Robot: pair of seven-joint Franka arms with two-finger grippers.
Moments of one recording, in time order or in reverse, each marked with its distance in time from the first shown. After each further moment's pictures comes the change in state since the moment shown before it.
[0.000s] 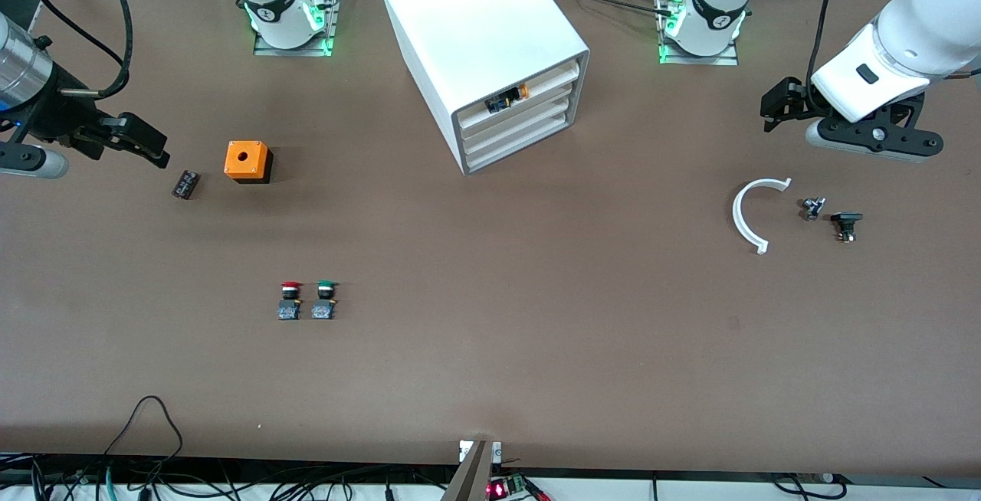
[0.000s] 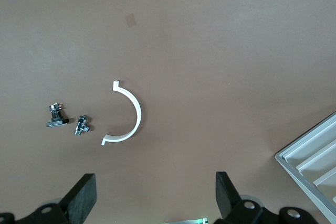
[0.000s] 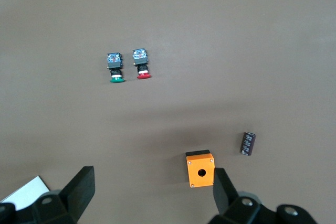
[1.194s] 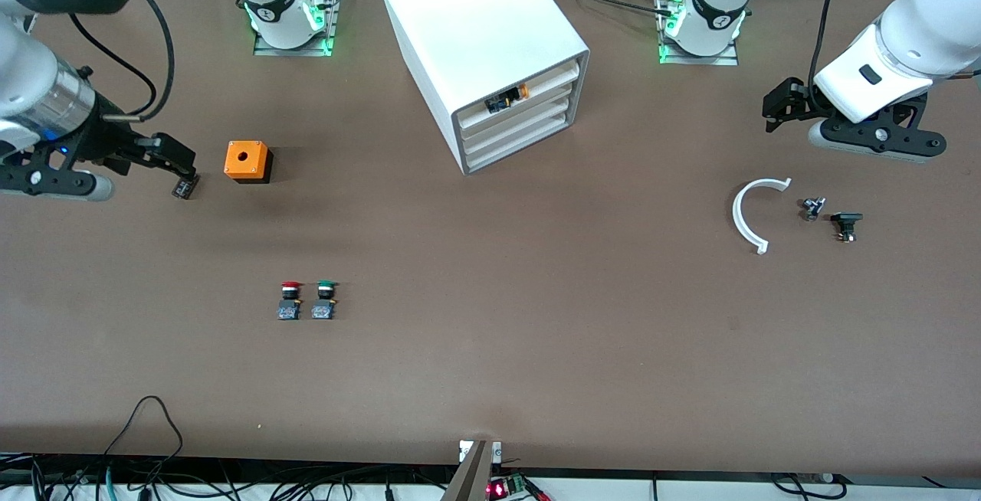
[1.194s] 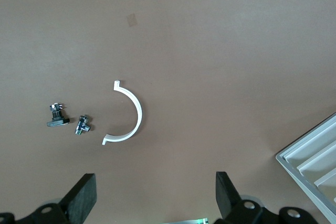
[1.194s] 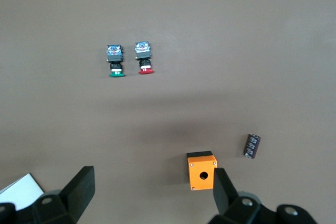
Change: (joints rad) left arm 0.001 0.000 0.003 0.000 0.000 0.000 0.001; right arm 0.033 0.072 -0.002 0.003 -0.015 0.016 -0.007
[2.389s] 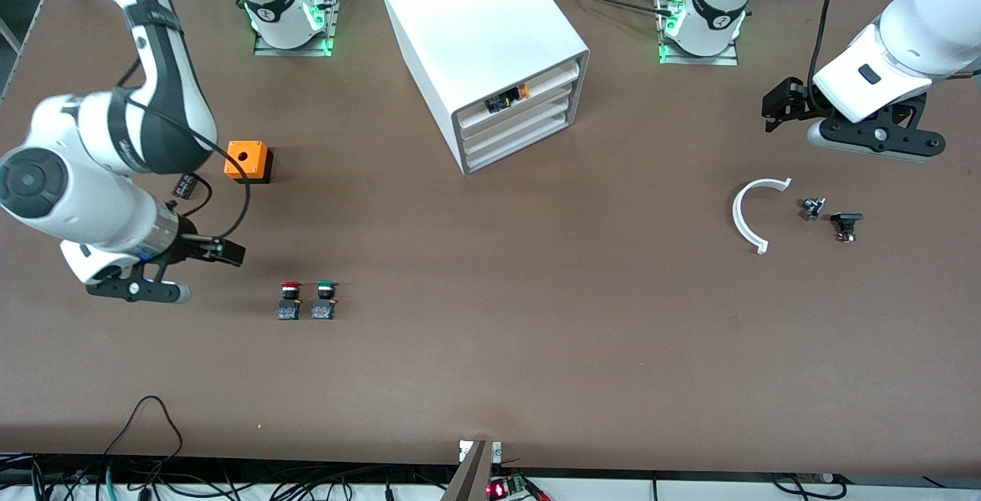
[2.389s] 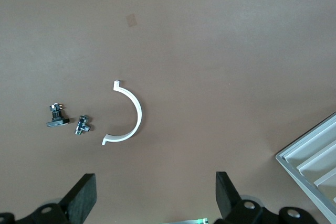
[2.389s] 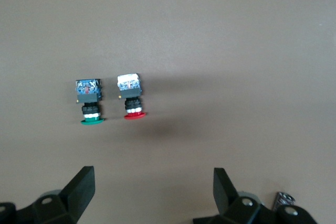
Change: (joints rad) left arm 0.000 0.000 -0.001 0.000 0.000 0.000 0.000; right arm -0.014 0.314 -0.007 -0.001 -0.012 0.311 0.000
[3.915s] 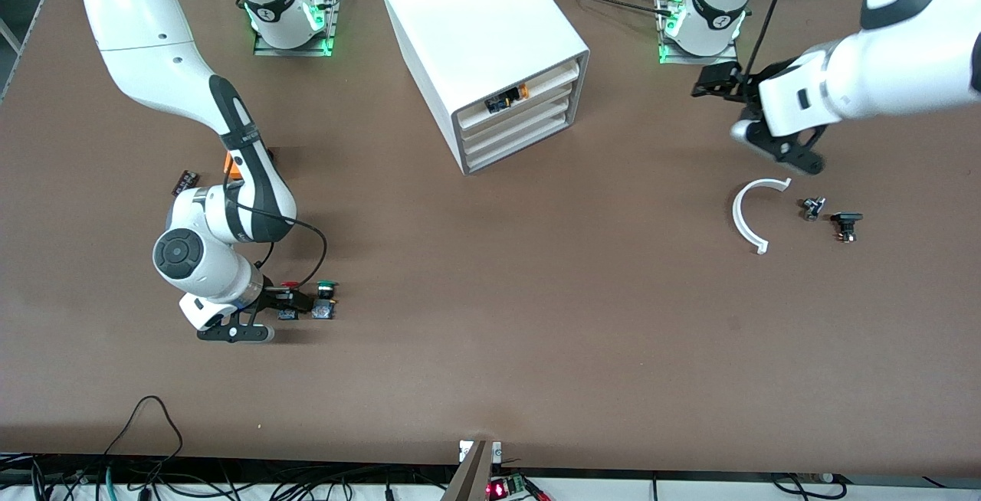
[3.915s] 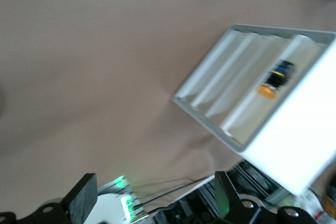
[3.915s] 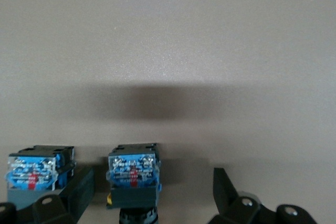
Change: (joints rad) left arm 0.000 0.110 -0.001 -0.024 -0.453 -0.179 0.170; right arm 0.010 0.352 0.009 0.002 0.028 0.461 -0.072
